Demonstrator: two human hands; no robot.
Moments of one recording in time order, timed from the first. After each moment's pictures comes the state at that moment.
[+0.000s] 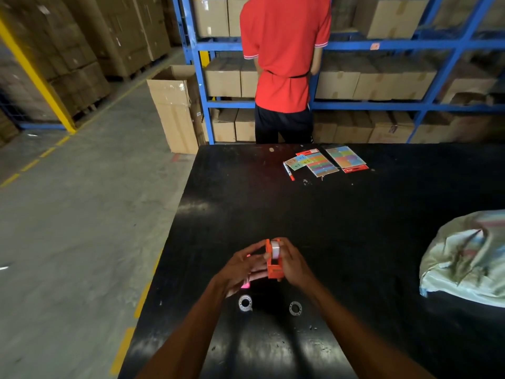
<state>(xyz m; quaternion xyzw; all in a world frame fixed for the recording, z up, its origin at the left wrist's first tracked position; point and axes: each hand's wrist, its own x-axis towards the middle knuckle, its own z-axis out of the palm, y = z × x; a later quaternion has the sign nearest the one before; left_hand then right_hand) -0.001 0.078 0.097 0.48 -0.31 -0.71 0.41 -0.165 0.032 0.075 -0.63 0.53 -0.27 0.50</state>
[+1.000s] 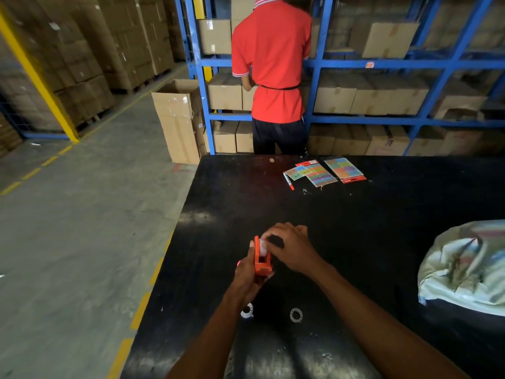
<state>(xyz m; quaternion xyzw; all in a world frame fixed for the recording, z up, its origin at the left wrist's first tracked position) -0.033 0.079 0.103 0.52 -0.09 -0.65 0.54 -0.162 0.016 0.154 -0.86 0.43 -0.18 0.21</state>
